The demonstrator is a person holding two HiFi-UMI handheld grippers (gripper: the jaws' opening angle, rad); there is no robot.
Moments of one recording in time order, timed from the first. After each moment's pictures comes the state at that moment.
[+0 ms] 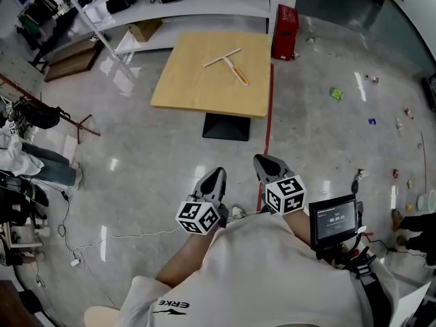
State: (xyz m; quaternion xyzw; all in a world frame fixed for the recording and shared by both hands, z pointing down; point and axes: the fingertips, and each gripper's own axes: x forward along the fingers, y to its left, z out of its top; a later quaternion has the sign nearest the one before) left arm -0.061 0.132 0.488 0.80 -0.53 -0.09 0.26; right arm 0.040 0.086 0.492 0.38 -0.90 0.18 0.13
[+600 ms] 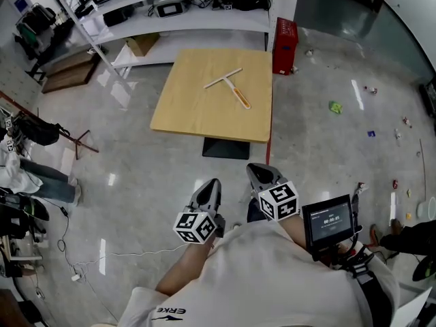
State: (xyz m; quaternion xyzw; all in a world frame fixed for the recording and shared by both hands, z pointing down) left arm -0.100 0.068 0.492 0.79 -0.55 -0.08 0.27; right arm -0.003 0.017 0.490 0.37 -0.90 0.16 0.15
